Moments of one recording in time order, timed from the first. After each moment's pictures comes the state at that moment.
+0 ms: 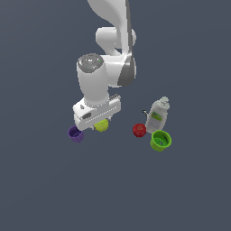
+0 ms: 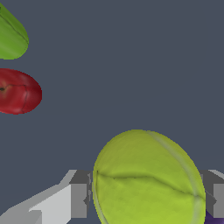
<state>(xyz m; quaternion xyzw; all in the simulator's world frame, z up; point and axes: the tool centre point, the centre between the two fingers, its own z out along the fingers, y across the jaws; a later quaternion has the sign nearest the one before) -0.003 -0.066 0.166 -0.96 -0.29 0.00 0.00</state>
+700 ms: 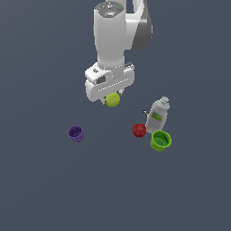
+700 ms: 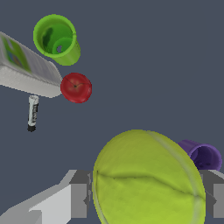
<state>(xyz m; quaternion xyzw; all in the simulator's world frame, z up) -0.069 -0.015 0.262 -0.96 -0.29 0.00 0.00</state>
